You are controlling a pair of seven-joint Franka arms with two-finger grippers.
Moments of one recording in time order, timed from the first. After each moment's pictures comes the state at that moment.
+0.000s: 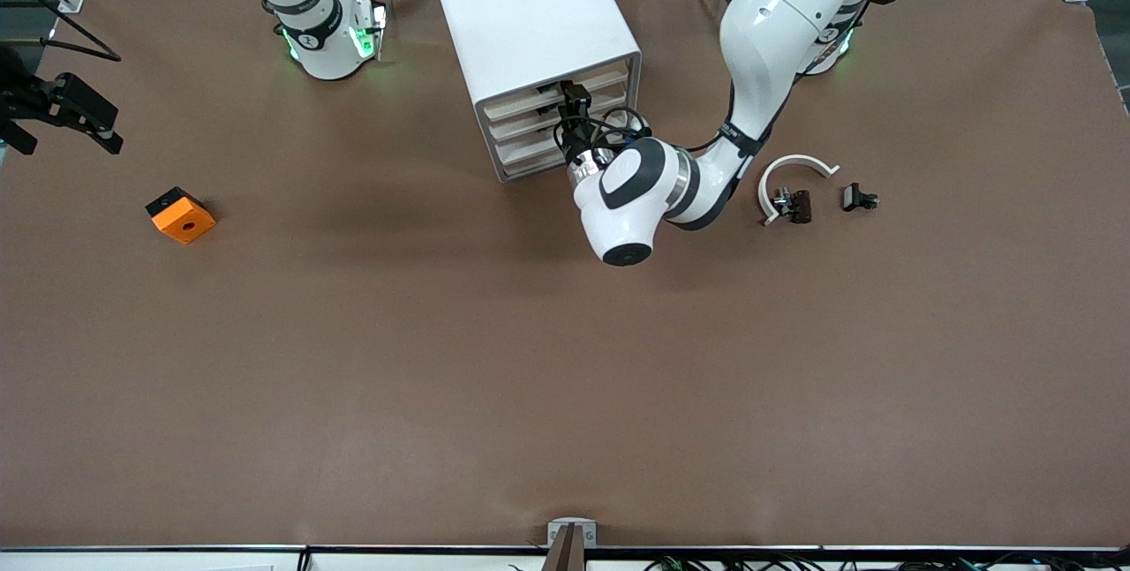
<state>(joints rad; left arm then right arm) -0.56 0.78 -0.18 -1.46 -0.88 1.35 -2.18 -0.04 -0.15 0.02 -1.67 -0.04 1.62 -0.04</state>
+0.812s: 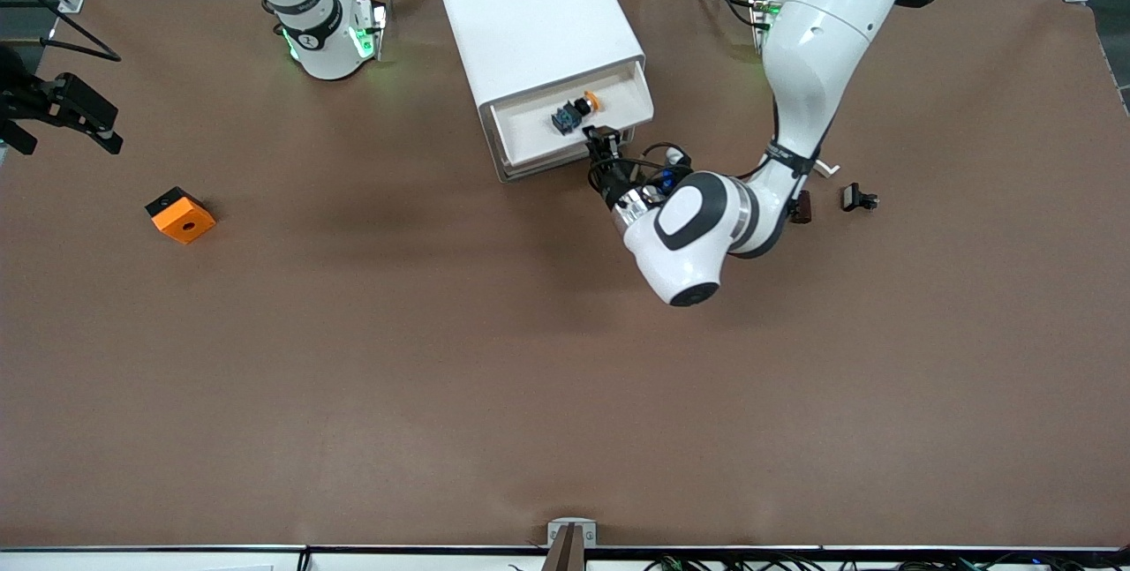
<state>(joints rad) -0.45 0.78 -0.11 -1.40 -0.90 1.33 -2.24 -0.04 -0.15 0.02 -1.67 -0.04 1.62 -0.04</state>
